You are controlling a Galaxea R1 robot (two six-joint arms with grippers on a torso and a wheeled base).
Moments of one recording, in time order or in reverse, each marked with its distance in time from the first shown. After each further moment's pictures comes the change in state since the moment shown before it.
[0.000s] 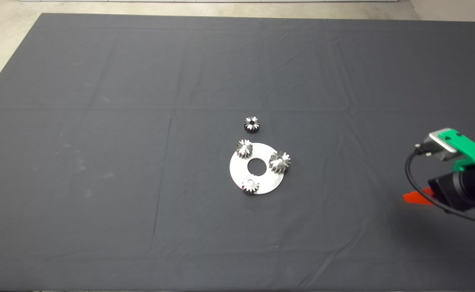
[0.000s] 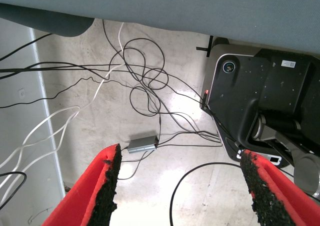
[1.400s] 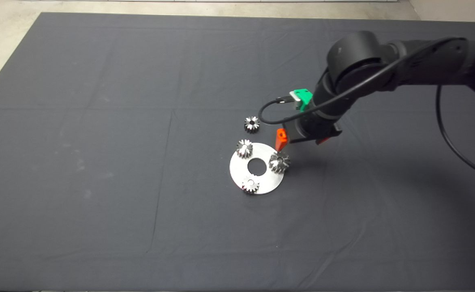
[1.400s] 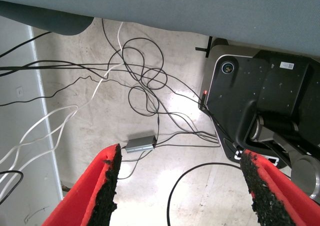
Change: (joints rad) left arm 0.000 0.005 0.004 0.004 0.000 -0.023; right arm -0.100 0.740 -0.739 0.060 0.001 0.106
